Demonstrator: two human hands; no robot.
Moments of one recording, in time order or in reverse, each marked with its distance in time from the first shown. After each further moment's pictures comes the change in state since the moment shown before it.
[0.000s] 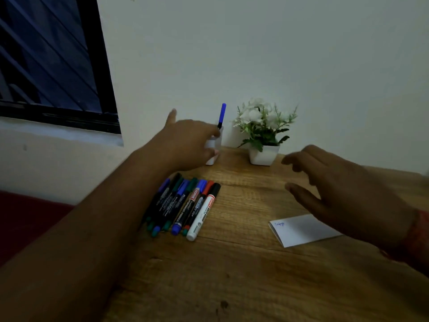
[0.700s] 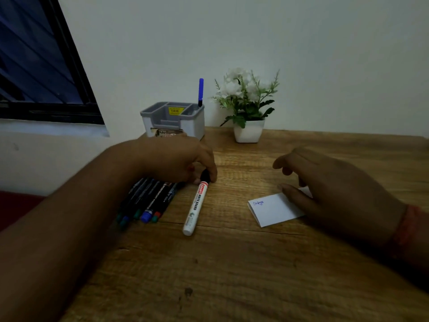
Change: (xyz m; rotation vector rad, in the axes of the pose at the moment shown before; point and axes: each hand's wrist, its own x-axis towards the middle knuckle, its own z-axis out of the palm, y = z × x) left_hand -0.006 0.030 0.017 -0.122 -0.495 0.435; right_hand -0.034 0.020 0.029 0.143 -0.153 0.065
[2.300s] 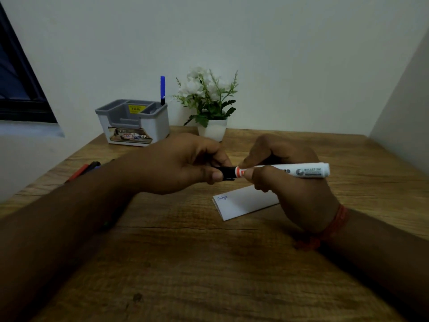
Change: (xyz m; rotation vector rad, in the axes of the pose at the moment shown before) left_hand 0.020 0.069 0.007 -0.495 0.325 0.138; right_hand -0.009 -0.023 -0.028 1.001 -0.012 0.134
